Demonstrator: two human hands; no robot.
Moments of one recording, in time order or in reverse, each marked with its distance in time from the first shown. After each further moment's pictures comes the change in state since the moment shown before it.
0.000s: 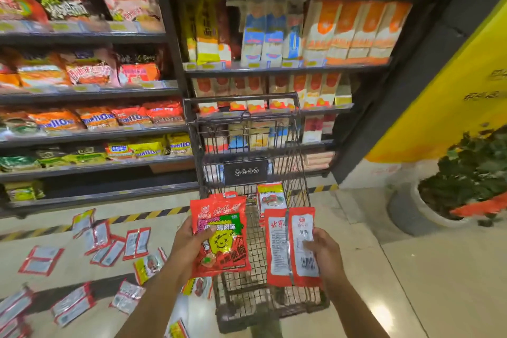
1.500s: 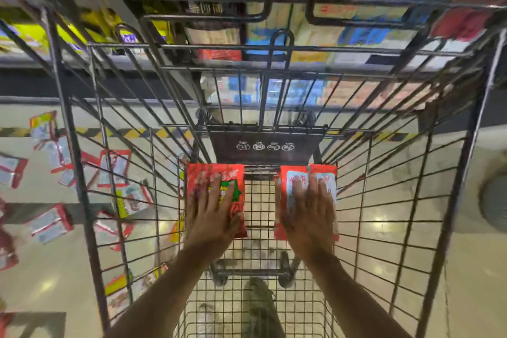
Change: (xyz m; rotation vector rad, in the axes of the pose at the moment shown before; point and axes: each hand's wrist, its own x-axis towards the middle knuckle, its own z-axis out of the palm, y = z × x) left_hand 0.436 -0.222 0.062 1.482 -0.072 0.115; right_hand 0.480 0.176 0.152 -1.445 -0.176 -0.655
